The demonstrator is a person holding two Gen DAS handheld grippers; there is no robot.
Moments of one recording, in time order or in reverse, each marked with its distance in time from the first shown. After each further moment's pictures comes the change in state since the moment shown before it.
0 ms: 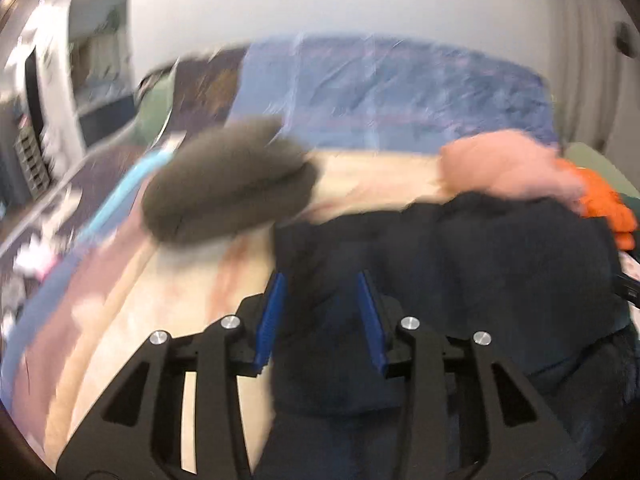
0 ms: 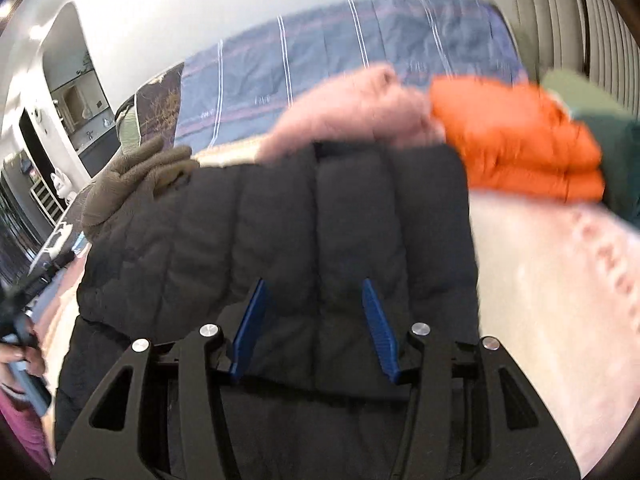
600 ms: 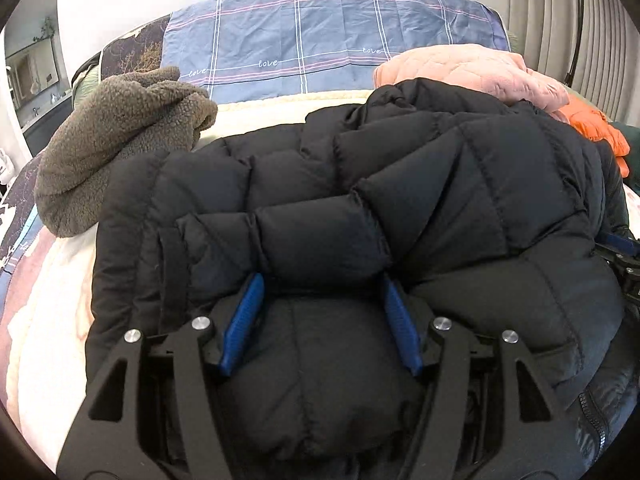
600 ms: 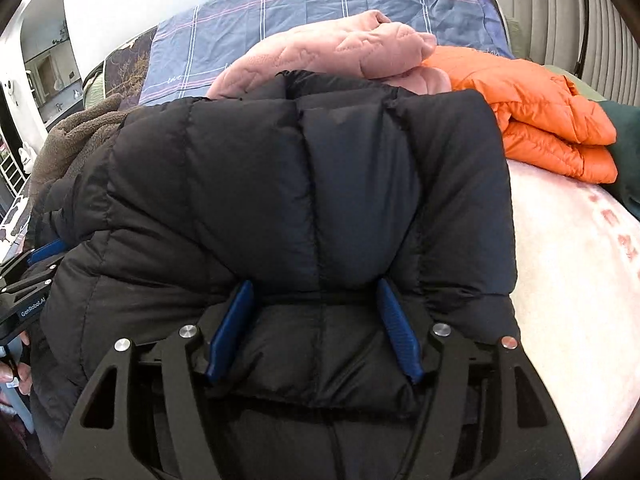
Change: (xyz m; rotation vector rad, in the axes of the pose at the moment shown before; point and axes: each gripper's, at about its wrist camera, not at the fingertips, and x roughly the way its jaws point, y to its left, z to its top) left arm 0.099 -0.067 -0.047 0.115 0.171 -0.110; right arm 0.076 -0.012 -0.032 -0.025 0.098 -0.133
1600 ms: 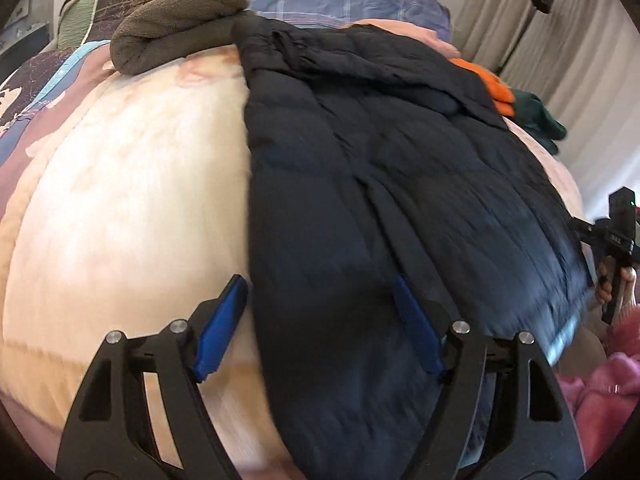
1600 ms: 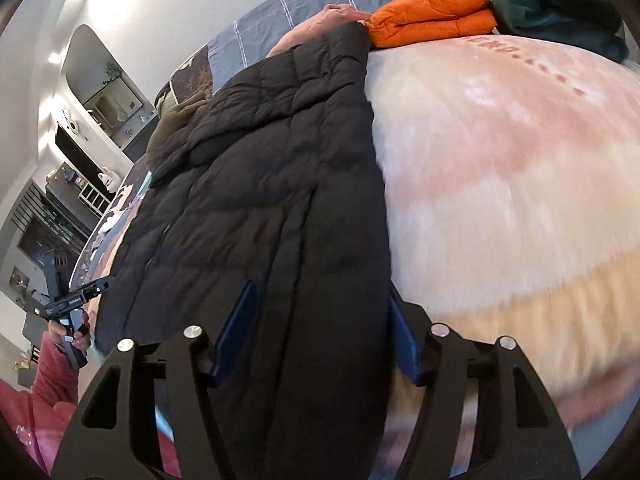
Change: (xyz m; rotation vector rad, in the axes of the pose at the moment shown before) left arm -0.198 0.100 -0.212 -0.074 0.133 -0.328; right arm -0.216 -0.104 -0.209 0.169 0.061 0.384
